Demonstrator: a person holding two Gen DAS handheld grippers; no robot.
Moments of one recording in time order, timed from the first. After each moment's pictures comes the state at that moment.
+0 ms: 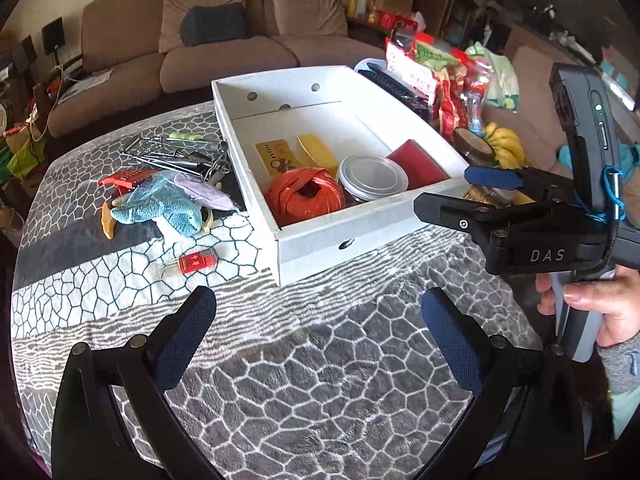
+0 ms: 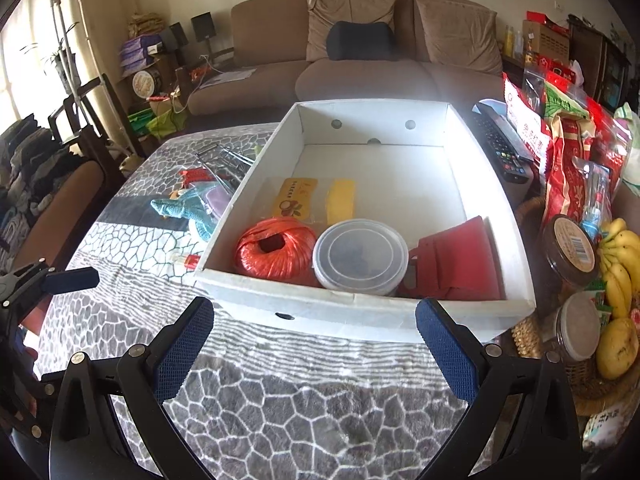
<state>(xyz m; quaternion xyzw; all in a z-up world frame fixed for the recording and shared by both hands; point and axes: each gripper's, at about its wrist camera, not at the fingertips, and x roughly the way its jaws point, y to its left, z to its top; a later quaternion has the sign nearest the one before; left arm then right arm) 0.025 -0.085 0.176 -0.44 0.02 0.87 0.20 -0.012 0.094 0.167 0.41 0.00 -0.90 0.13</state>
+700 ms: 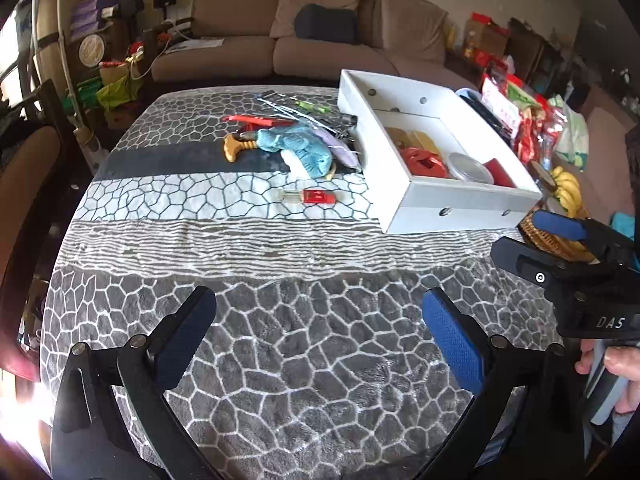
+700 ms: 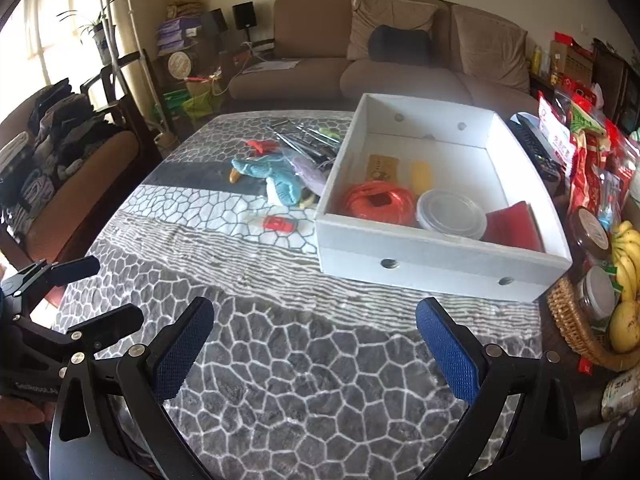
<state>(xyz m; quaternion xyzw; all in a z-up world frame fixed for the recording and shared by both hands) 0.097 -0.207 0.157 -0.44 -0.06 0.89 0.04 0.061 -0.003 0.165 0.41 0.04 -0.89 0.18</state>
